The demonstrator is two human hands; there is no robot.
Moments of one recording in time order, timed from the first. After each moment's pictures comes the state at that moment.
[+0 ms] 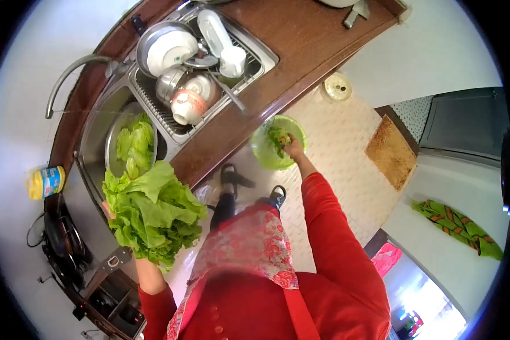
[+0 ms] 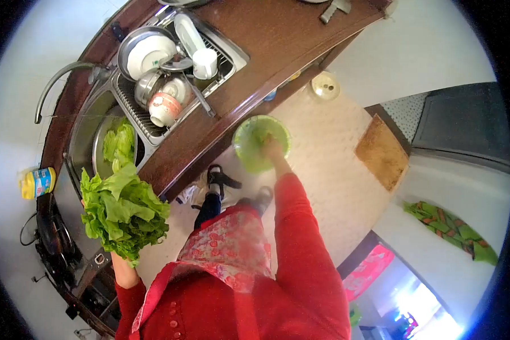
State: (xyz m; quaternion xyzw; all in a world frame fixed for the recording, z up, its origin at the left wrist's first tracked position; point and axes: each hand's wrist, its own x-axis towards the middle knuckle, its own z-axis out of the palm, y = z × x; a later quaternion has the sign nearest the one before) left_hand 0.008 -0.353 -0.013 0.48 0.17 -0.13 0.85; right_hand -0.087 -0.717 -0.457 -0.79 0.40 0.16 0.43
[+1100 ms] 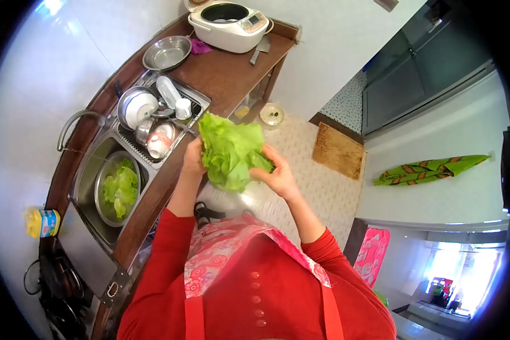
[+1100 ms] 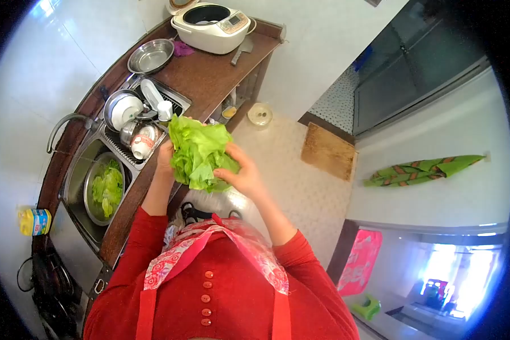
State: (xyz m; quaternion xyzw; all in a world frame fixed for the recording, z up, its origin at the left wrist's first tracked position) left_hand -0.009 -0.551 -0.033 0.21 -0.10 -0.53 0.81; right_hand -0.208 -0.656 0.018 -0.76 0.17 -0.22 0.59
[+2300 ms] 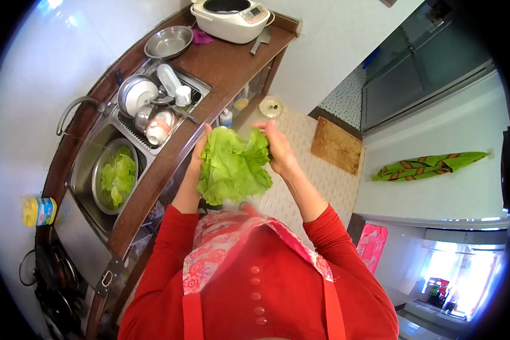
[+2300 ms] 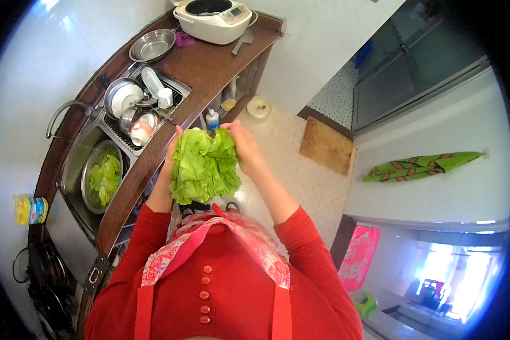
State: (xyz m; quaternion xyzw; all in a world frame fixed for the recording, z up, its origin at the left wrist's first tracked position) left_hand -0.050 -0.527 -0.041 0.23 0.02 -0.65 0.72; right_hand -0.195 -0.662 0.027 -0.50 0.28 -0.16 0.80
